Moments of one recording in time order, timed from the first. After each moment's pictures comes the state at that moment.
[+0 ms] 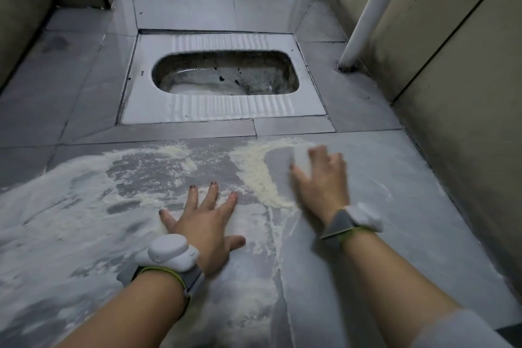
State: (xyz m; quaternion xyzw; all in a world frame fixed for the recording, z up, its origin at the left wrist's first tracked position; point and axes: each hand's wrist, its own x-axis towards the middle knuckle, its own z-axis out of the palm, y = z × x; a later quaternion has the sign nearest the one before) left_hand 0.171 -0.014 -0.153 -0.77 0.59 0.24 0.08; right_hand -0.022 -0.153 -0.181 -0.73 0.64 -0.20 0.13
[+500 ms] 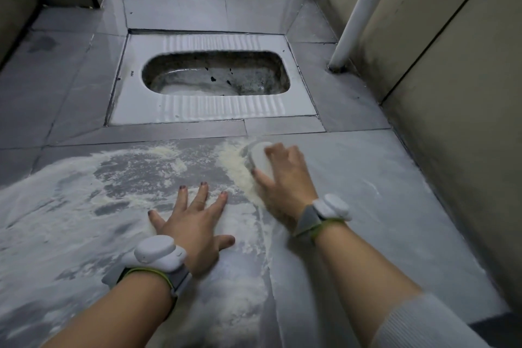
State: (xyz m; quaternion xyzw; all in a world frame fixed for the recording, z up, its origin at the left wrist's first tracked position) left_hand 0.169 -0.013 -0.155 -0.77 0.59 0.24 0.08; right_hand 0.004 -0.141 -0.172 -0.81 0.53 -0.17 0.18
